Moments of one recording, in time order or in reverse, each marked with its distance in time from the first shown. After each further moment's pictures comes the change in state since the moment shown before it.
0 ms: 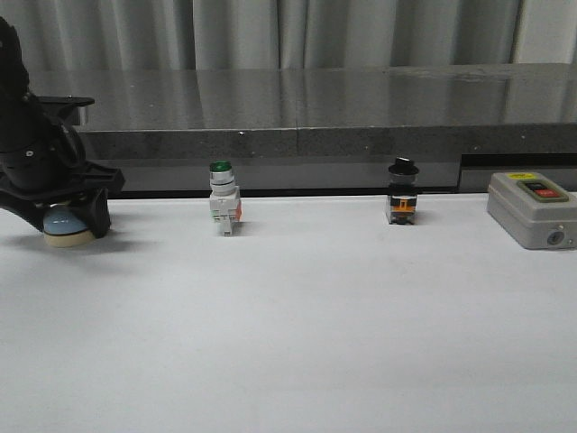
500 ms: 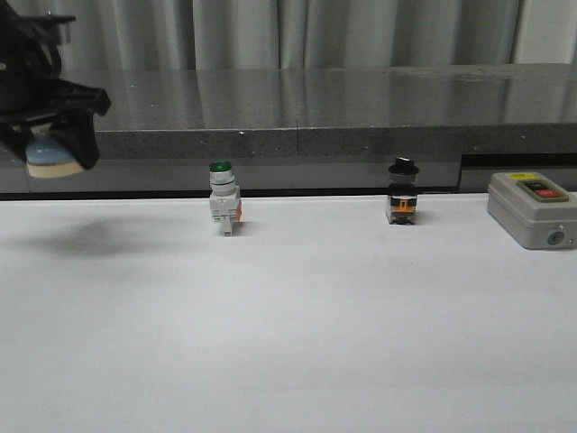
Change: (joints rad) left arm -0.021 -0.211 -0.043 -0.002 0.170 0.000; right arm 0.000 0.000 0.000 0.000 0.000 0.000
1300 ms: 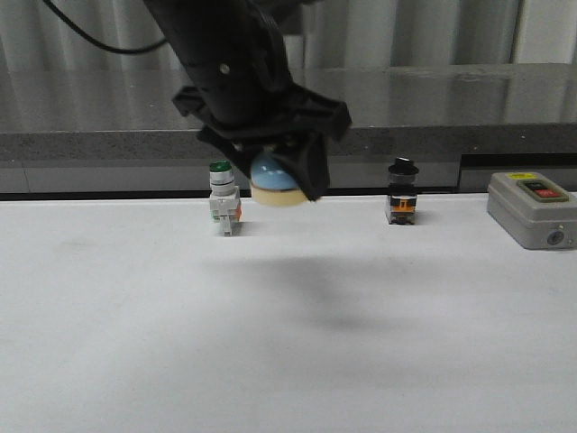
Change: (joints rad) left arm -0.541 0.043 0.000 -0.016 -0.067 0.000; right arm 0.000 0.000 0.000 0.000 -0.002 0.000
